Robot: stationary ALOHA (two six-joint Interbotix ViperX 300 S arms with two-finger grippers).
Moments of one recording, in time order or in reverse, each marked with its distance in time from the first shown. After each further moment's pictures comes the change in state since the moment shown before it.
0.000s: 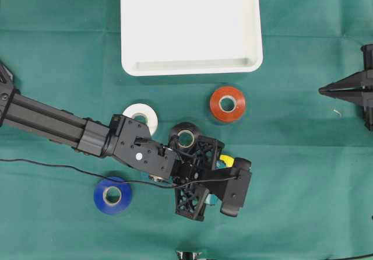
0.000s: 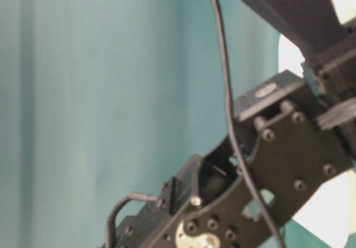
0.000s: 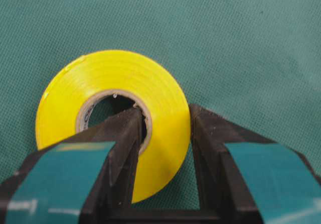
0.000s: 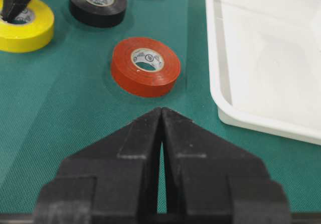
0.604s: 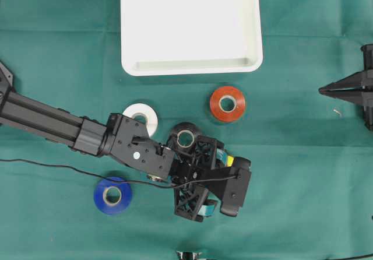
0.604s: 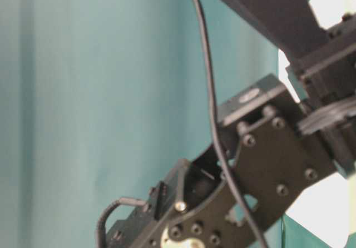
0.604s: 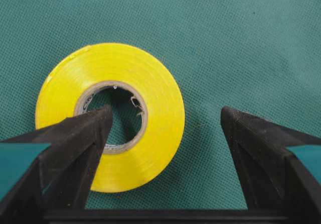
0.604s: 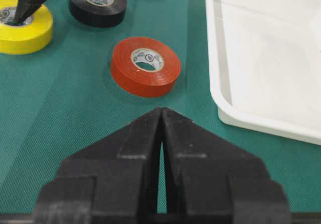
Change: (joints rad) left arm 0.000 -0.015 0.005 -0.002 -0.003 -0.002; right arm 0.000 0.000 0.000 0.000 -0.002 0.000
